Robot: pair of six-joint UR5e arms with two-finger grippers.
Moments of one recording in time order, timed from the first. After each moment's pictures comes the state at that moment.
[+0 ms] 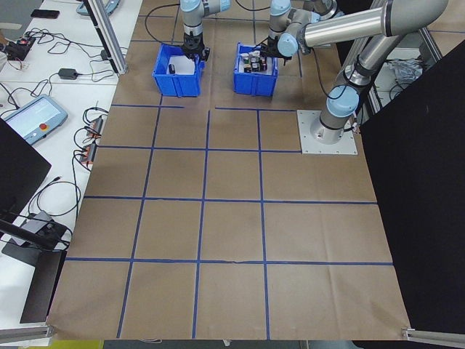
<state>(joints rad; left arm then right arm) -2.06 -1.43 -2.28 -1.02 1.41 -1.83 2.04 -0.89 1.13 -1.82 -1.63 -1.04</state>
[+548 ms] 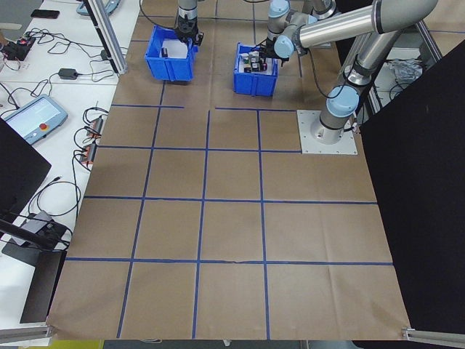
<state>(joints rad) -2.08 -1.48 -2.29 -0.97 1.41 -1.84 1.93 -0.96 1.14 -1.82 -1.70 -1.14</state>
